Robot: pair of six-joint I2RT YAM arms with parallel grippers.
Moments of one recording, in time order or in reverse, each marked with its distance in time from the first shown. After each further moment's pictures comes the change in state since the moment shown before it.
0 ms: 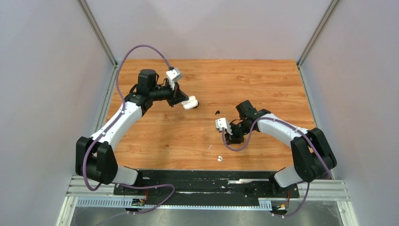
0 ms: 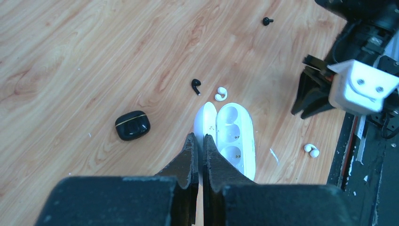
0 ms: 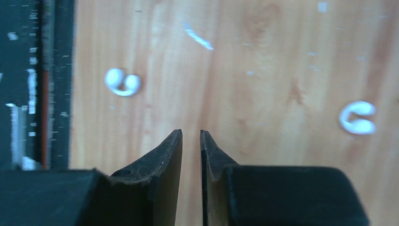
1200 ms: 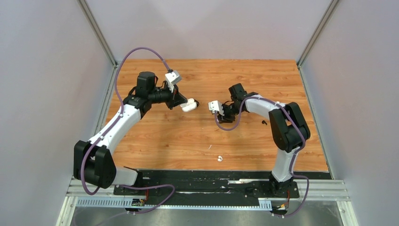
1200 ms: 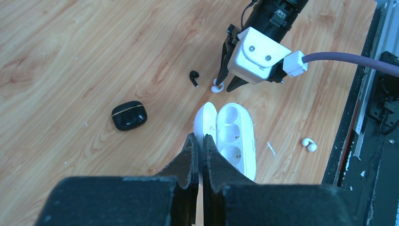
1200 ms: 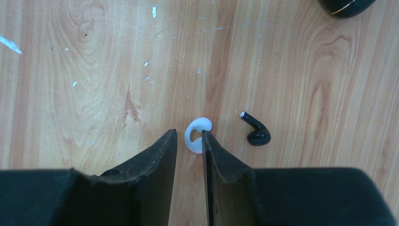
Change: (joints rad) left arm 0.000 -0.044 -0.035 -0.024 -0.018 0.005; right arm -0.097 0.410 0.377 0.131 0.052 -0.154
